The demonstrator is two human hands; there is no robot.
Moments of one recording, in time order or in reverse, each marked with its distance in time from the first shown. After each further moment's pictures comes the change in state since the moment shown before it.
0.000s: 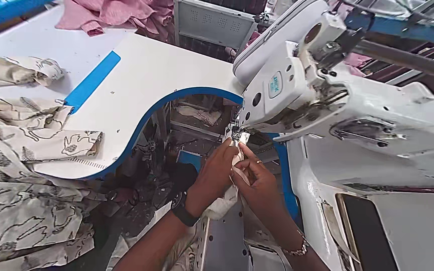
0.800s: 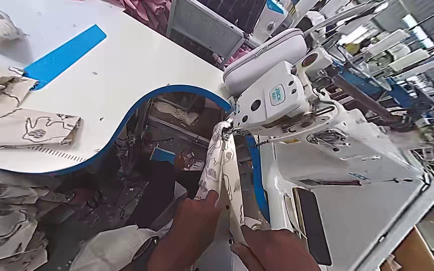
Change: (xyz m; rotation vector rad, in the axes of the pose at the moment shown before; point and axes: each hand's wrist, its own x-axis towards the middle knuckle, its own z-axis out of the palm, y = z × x) left_hand -0.094 0.044 -0.027 0.036 -0.029 -0.095; right_hand -0.068 -0.125 -0.059 -0.829 -0.715 -0.067
